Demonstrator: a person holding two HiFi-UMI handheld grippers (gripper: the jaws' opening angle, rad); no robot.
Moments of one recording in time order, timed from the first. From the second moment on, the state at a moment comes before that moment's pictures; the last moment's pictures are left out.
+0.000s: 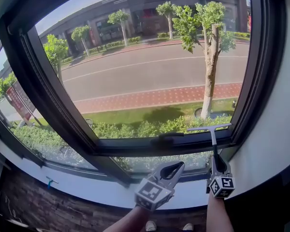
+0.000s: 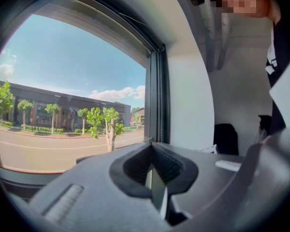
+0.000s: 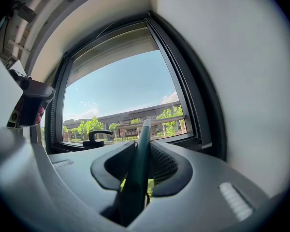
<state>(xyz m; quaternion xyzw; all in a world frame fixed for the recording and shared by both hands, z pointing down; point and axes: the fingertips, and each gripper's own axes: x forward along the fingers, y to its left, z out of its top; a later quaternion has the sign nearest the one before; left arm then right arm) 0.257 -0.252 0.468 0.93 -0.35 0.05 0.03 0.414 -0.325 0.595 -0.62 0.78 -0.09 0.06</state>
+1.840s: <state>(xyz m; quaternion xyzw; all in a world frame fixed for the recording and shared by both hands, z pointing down) 0.250 -0.246 0.435 0.94 -0.34 0.01 0.00 0.415 -0.301 0.480 -0.63 0.77 -0.01 0.07</state>
